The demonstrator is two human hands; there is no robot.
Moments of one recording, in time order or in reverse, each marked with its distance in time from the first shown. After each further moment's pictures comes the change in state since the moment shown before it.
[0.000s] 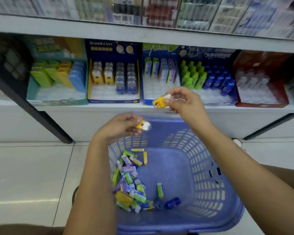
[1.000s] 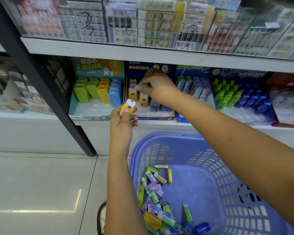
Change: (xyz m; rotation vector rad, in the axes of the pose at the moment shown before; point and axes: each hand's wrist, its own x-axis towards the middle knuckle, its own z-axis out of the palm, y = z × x) left_hand -0.029 0.033 -0.053 -0.349 0.623 0.502; right_hand 0.101 -0.083 0.155 -0.894 -0.293 -0.301
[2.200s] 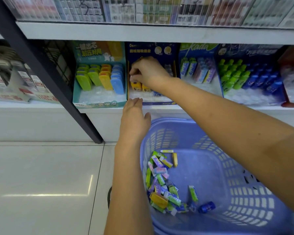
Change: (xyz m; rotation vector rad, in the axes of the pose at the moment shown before) left_hand -0.010 -0.004 -0.002 1.261 -0.243 0.232; right_hand 0.016 -0.010 0.025 -0.025 0.006 -0.142
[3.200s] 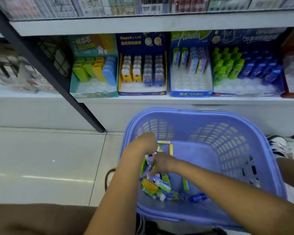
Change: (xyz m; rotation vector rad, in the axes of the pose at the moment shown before) left_hand -0.052 0.025 0.071 0.406 -0.744 -0.205; right_hand -0.230 0.053 0.162 0.199 -0.828 0.246
